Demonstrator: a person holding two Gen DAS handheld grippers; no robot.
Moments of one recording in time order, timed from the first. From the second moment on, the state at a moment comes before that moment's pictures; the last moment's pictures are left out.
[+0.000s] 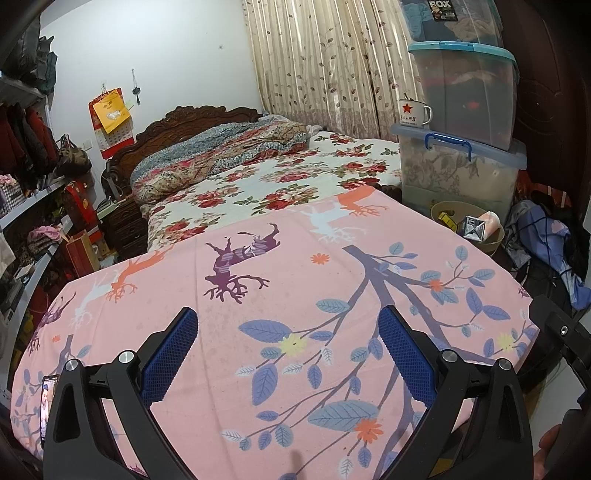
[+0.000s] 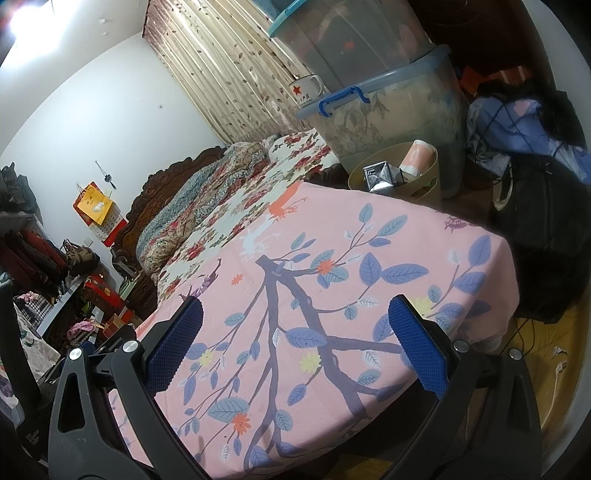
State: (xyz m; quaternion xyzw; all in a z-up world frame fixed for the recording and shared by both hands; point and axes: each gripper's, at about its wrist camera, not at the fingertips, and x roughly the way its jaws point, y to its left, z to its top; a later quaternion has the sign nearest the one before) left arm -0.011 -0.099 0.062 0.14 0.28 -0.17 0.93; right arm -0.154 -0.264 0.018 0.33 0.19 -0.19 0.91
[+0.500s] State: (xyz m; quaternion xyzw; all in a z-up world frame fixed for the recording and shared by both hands) left arm -0.009 -0.095 0.059 0.14 0.28 -0.17 0.93; right arm -0.154 -0.266 0.018 0.33 0.19 -0.19 0.90
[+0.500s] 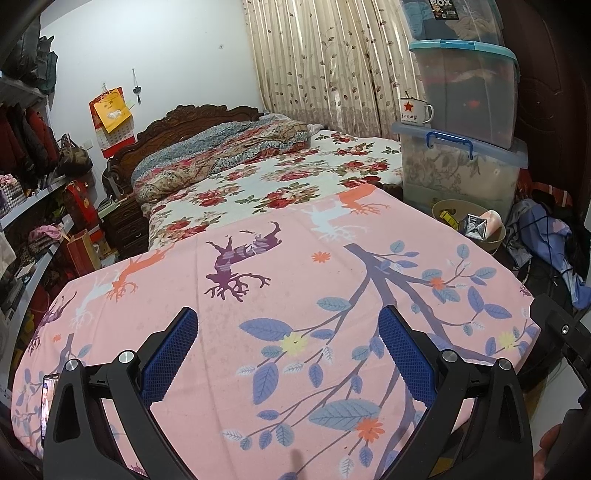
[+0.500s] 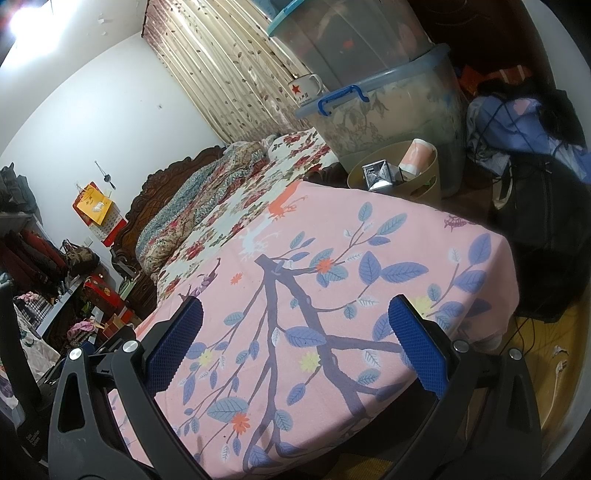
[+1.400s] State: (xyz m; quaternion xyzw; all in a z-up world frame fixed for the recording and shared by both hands) left arm -0.009 -0.088 0.053 0.14 0.29 -0.17 0.93; right arm -0.154 -0.266 0.017 0.33 0.19 -0.19 0.90
